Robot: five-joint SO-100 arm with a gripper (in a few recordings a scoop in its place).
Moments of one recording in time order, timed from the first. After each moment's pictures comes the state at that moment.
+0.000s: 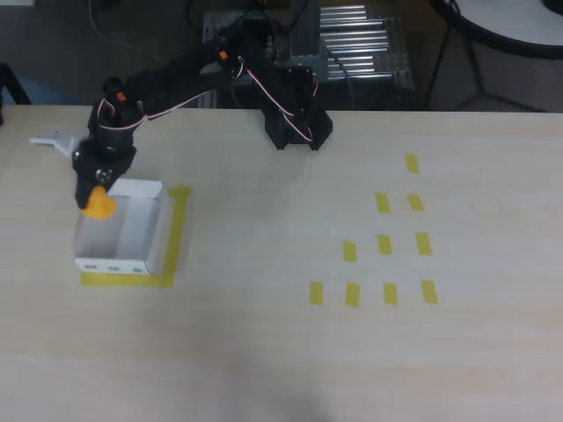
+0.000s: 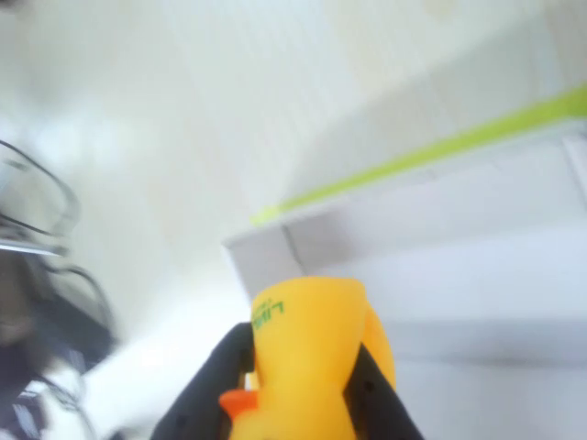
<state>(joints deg) 52.9 66.2 61.9 60.2 -25.0</state>
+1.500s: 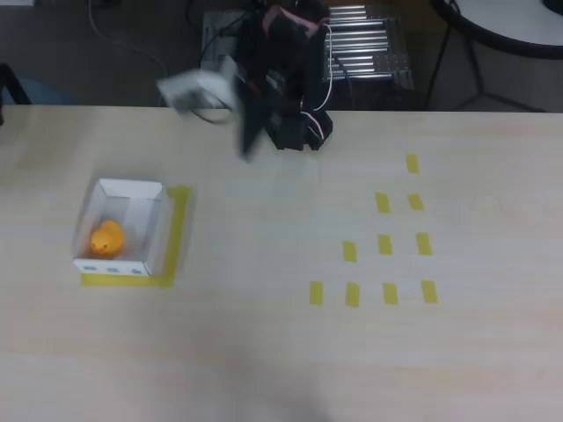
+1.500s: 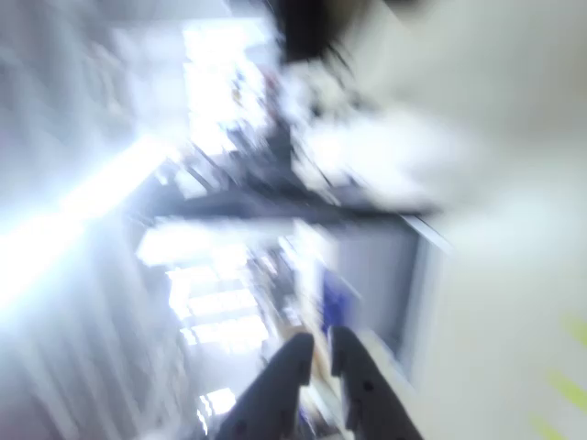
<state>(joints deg) 7.1 161.6 135.9 40.1 -1.1</state>
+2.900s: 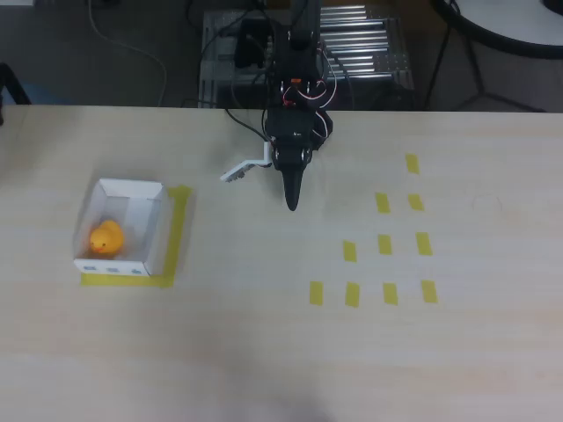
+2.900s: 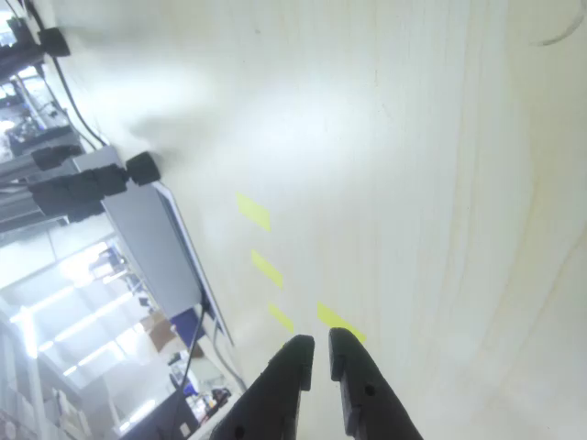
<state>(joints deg) -0.4 188.3 175.2 53.9 4.6</state>
